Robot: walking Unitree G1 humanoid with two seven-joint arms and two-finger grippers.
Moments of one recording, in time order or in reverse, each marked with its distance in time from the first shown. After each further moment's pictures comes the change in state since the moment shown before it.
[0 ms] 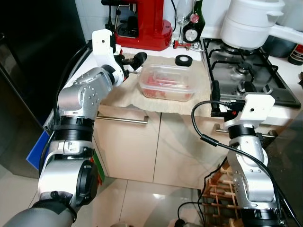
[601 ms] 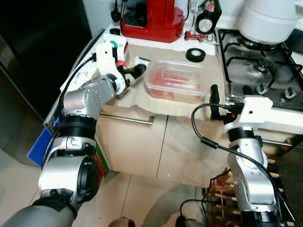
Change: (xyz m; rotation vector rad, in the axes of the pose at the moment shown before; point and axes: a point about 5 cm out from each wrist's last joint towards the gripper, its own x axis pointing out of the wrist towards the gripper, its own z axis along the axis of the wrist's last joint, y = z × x) left arm 0.005 0.005 -0.016 -0.073 0.062 0.027; right arm -0.004 -0.002 -0.005 -0.003 0.036 -0.003
